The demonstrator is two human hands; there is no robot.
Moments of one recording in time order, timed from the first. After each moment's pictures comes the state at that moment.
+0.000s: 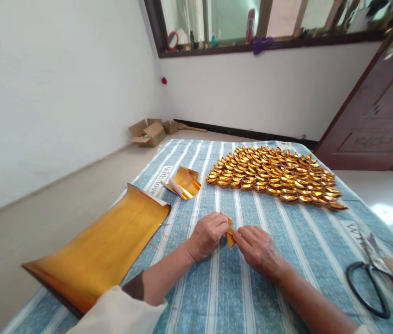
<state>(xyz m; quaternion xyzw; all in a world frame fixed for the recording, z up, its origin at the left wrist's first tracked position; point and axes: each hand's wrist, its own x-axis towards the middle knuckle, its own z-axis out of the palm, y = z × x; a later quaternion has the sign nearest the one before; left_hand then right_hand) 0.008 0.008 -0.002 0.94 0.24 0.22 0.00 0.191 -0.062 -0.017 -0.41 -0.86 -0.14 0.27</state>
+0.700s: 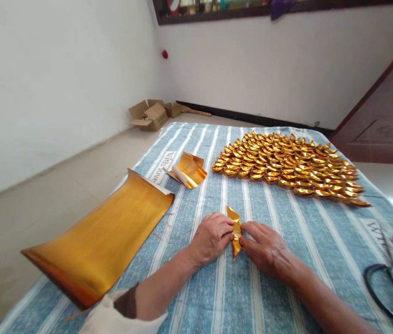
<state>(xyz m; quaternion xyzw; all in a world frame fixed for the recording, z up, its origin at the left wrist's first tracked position) -0.002 -0.014 -0.016 0.89 0.32 0.25 0.21 0.193 -0.068 -0.016 -0.41 -0.88 -0.01 0.23</state>
